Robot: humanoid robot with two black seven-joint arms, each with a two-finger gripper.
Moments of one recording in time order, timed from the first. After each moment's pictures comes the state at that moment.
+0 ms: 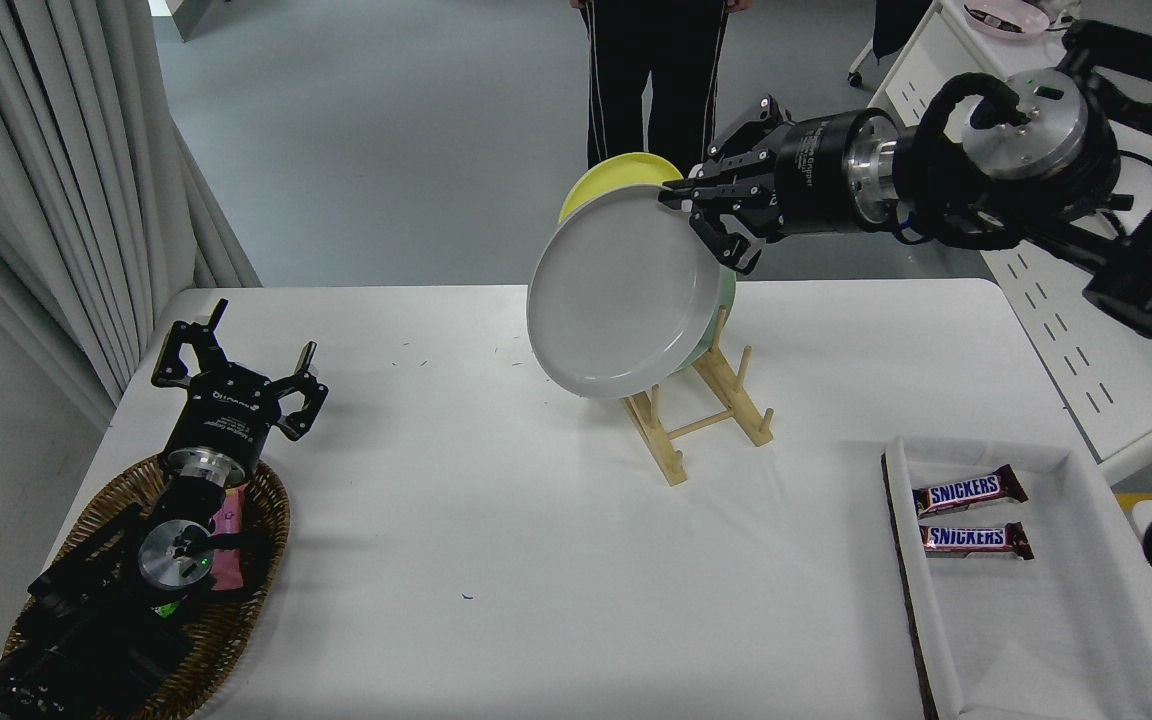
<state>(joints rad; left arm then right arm) -0.51 0.25 -1.06 -0.52 0.07 -0.57 -0.44 1.44 -0.53 0.16 1.24 0.95 -0.43 -0.42</state>
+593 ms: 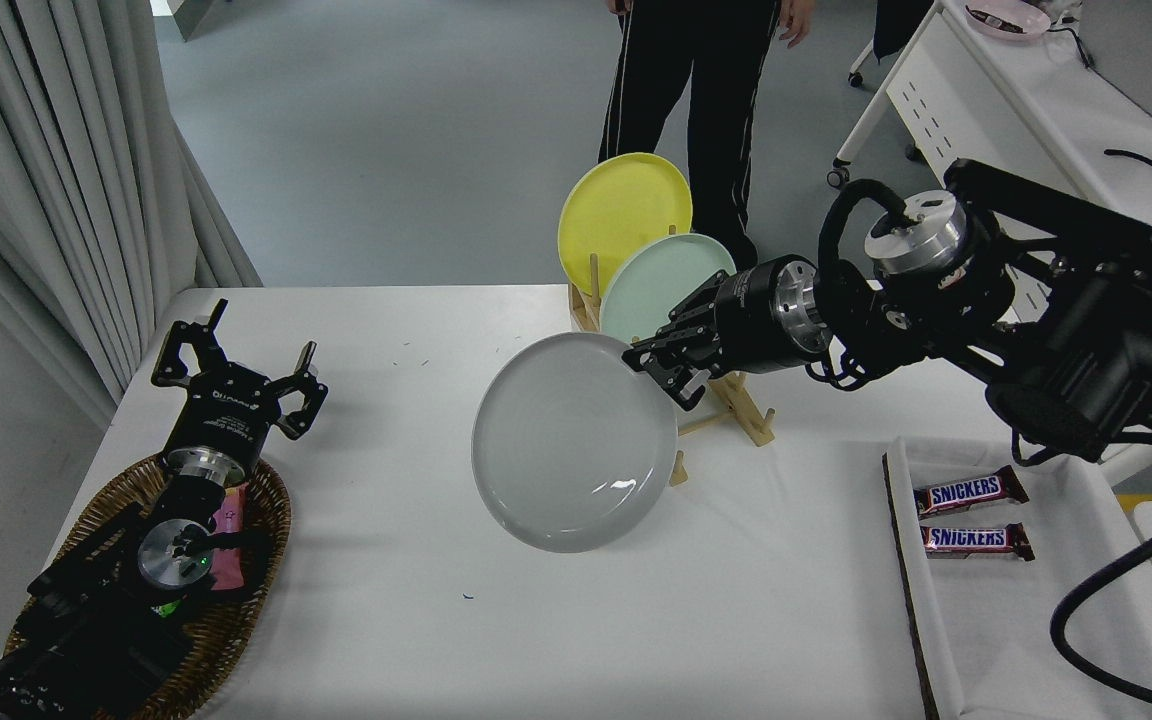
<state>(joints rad) -0.51 0.25 -1.06 -0.52 0.07 -0.57 -0.44 1.18 -0.40 0.39 1.25 1.01 -0.75 -0.42</state>
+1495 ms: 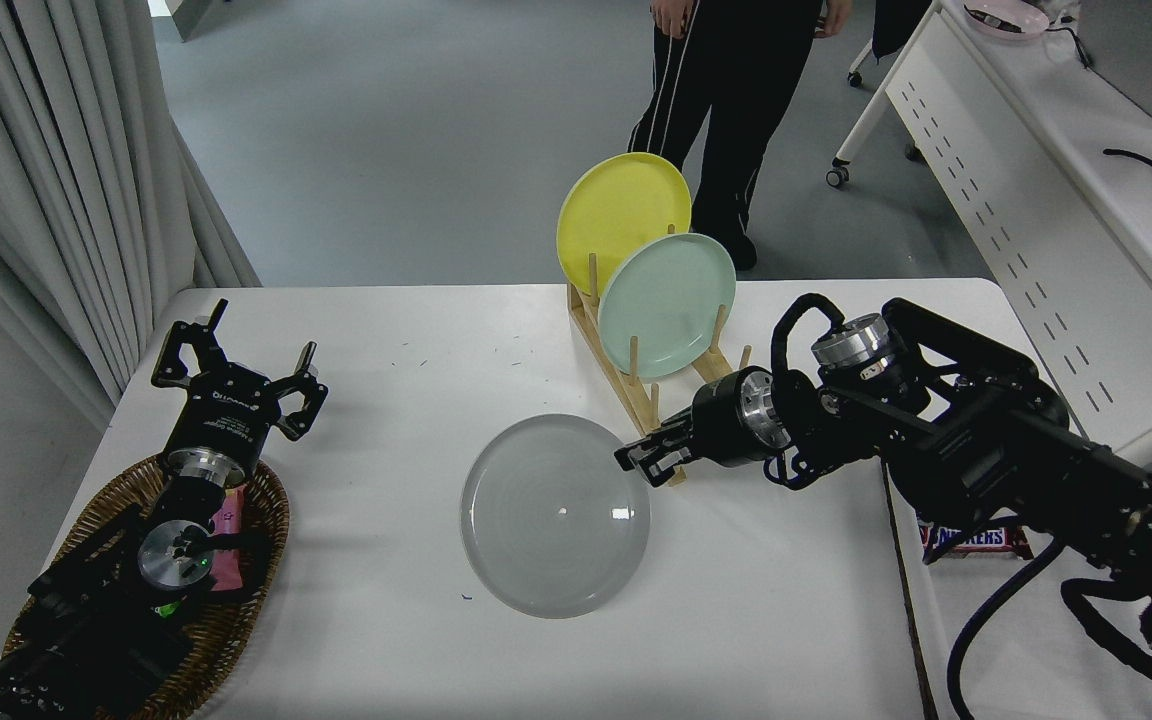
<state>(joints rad) -0.51 0.25 -1.06 -0.52 0.07 -0.57 -0.44 0.99 -0.19 0.43 0.90 1.04 -0.78 -0.42</state>
